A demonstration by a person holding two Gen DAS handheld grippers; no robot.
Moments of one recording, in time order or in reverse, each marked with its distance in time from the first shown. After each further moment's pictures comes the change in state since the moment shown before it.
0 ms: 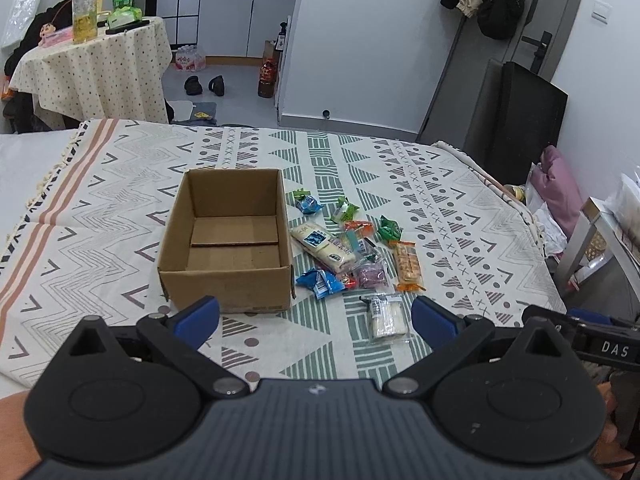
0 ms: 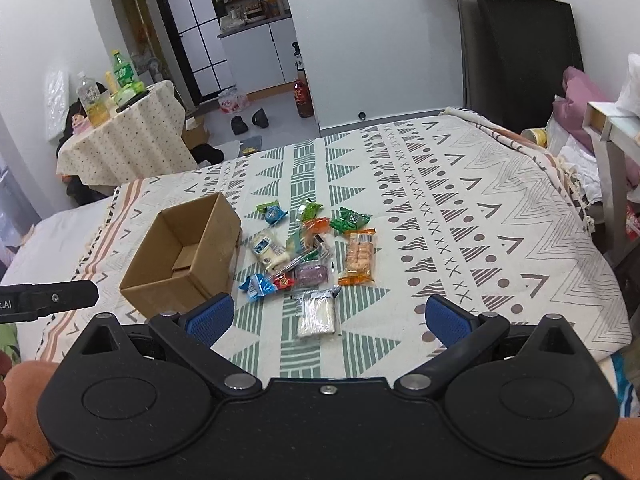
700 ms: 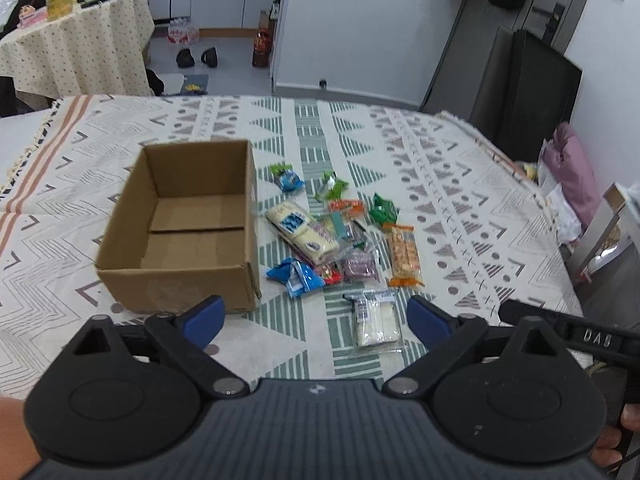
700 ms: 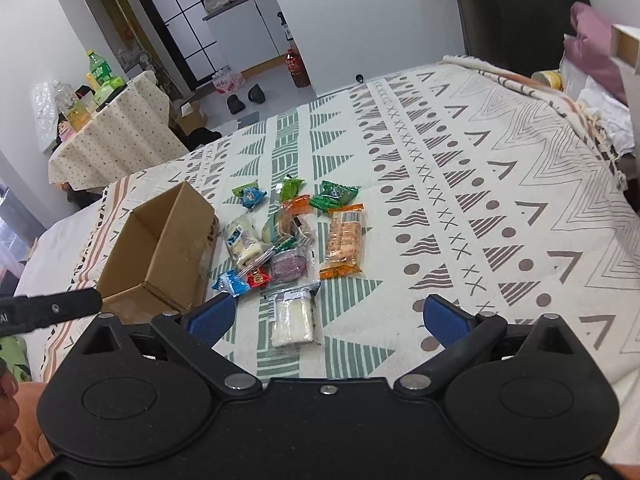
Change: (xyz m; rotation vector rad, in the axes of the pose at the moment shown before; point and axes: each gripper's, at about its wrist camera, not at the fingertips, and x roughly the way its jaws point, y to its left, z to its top) left arm 0.081 -0.034 0.009 0.006 0.103 0.012; right arm 0.077 -0.054 0.008 0.115 0.111 0.083
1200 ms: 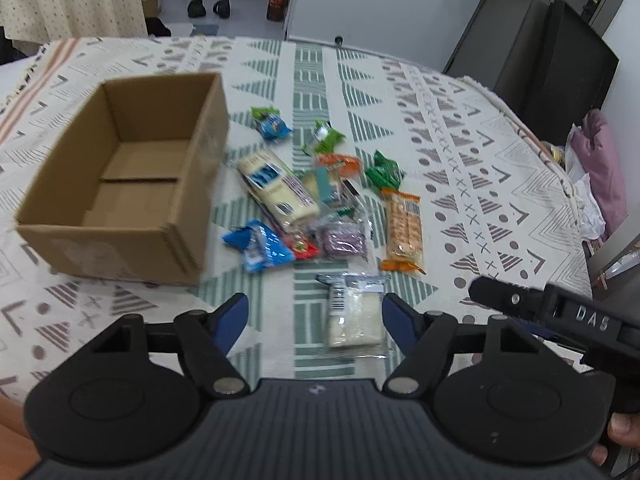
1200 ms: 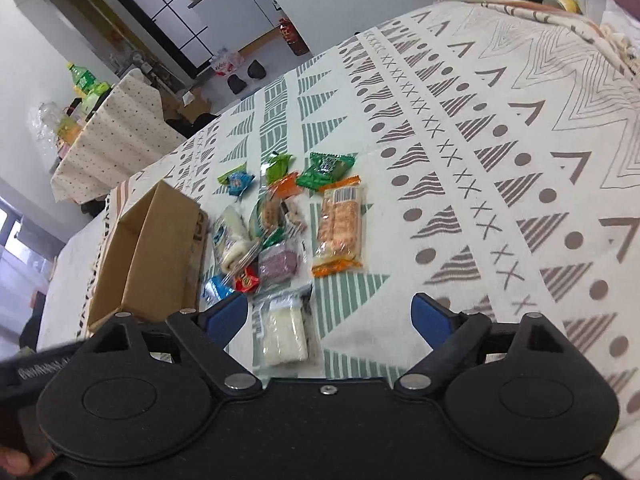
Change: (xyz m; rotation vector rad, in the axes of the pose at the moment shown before) left arm 0.085 -0.032 -0.002 -0.088 0.122 0.021; right arm 0.067 -0.042 0.015 0.136 0.108 0.105
